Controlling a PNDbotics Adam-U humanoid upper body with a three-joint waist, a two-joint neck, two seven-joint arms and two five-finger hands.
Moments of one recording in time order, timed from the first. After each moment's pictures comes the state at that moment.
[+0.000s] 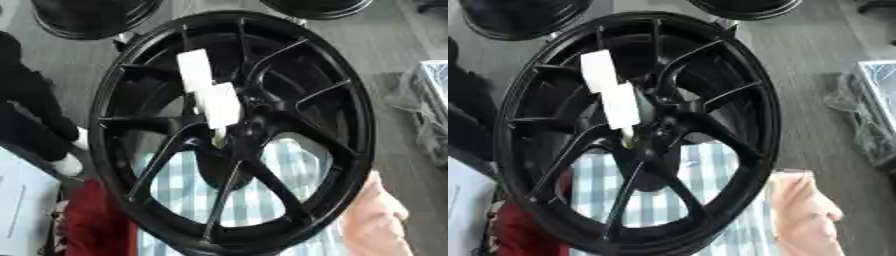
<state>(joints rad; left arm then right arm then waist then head) -0.76 0.68 -0.08 -1.81 0.43 -0.01 -0.33 -0.06 -0.42 -0.37 -1.84 -0.19 0.02 -0.39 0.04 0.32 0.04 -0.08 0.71</state>
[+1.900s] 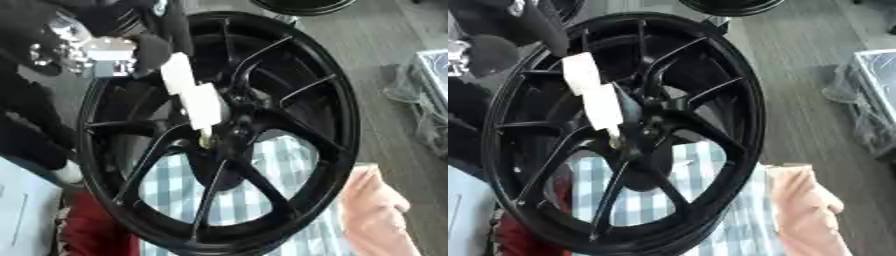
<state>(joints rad) -1.24 0.83 -0.58 -1.89 0.02 0.07 -0.91 -0.02 -0.44 -0.36 -1.84 -0.14 0.04 -0.37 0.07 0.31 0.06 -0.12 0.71</state>
